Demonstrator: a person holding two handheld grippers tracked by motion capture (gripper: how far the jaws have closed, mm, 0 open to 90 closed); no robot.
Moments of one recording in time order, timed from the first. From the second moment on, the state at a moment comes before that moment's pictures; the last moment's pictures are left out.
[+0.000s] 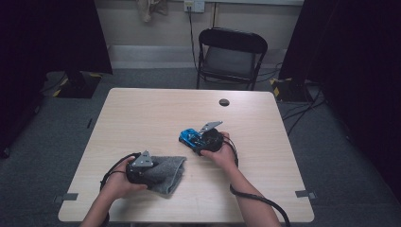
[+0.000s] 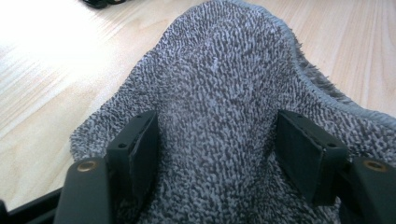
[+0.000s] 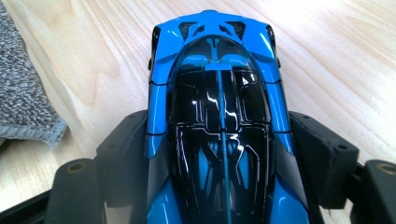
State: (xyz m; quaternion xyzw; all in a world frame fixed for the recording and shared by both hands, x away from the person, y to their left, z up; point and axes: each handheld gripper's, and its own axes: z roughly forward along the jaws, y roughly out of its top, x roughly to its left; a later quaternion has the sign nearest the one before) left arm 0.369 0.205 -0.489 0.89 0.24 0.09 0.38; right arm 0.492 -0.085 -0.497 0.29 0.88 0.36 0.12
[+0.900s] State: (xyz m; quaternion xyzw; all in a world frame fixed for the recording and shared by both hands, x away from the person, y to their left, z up) left arm 0.369 0.206 -0.489 0.89 0.24 0.09 0.38; right arm 0.494 -0.085 -0.486 0.29 0.88 0.36 0.12
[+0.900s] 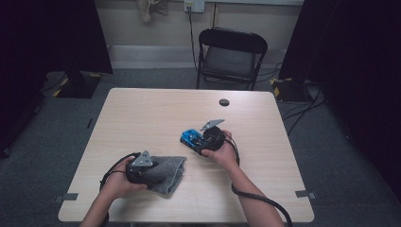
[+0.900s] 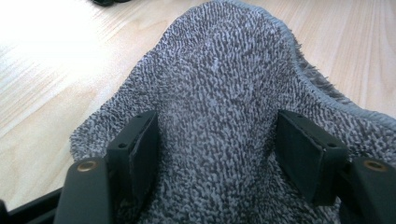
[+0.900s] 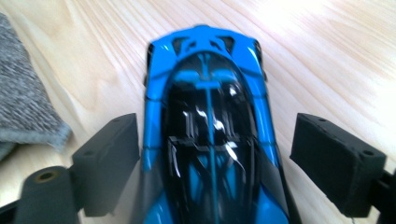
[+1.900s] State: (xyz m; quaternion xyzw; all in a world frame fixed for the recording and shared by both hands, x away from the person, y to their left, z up) left arm 0.371 0.208 -0.478 0.88 0.29 0.09 0.36; right arm 0.491 -0.083 -0.483 0.31 0.88 0.34 0.12
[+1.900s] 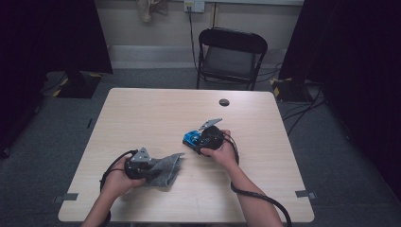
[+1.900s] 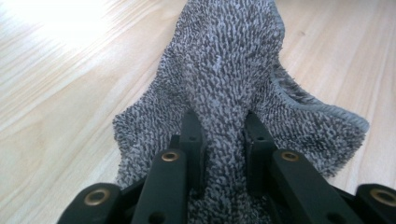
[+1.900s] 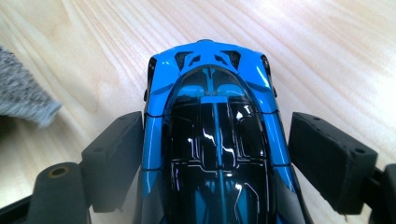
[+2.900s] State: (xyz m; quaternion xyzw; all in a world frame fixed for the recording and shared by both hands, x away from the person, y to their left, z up) left arm 0.370 0.215 -0.475 0.88 0.31 0.09 0.35; right arm 0.497 -0.076 -0.486 0.31 0.89 0.32 0.12
